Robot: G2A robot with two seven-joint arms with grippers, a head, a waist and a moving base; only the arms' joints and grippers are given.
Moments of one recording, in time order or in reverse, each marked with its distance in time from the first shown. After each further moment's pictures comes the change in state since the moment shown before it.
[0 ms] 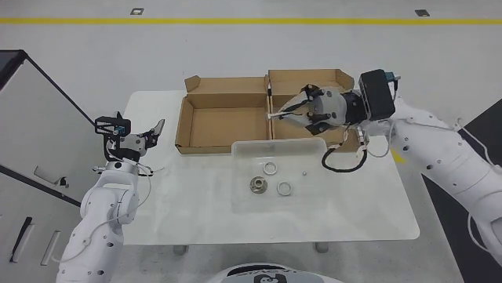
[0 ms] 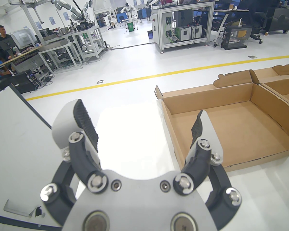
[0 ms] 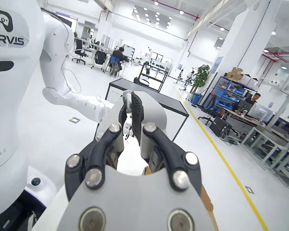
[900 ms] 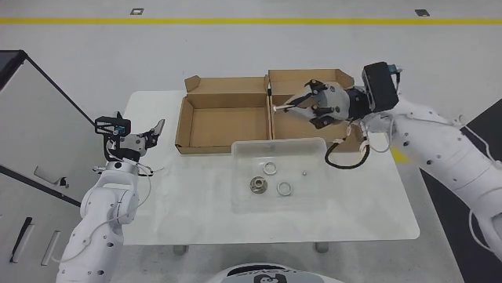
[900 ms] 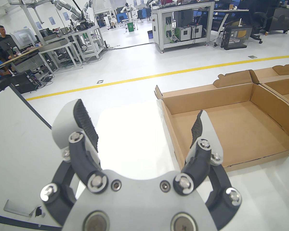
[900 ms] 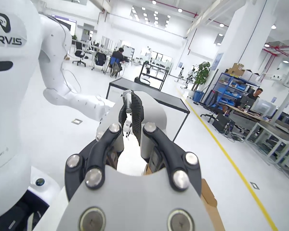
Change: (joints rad) left arm 0.000 0.000 0.000 0.000 0.000 0.000 0.000; right arm 0.047 0.003 -0.047 0.067 -0.010 -0.032 -0.004
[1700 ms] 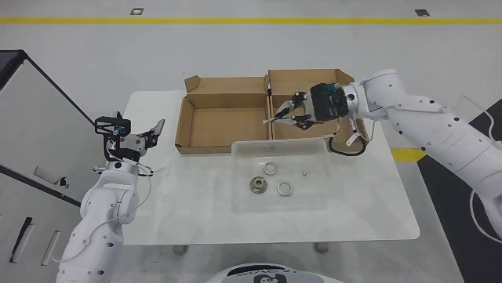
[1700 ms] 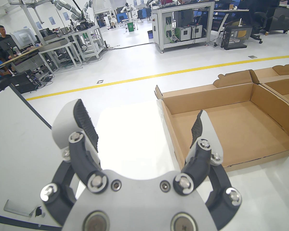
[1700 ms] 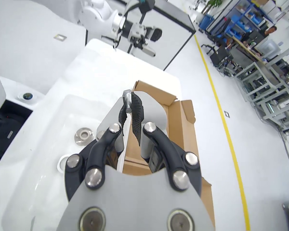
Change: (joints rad) left arm 0.000 0.000 0.000 0.000 0.000 0.000 0.000; right arm 0.208 -0.021 -0.244 0.214 -0.248 0.046 0.156
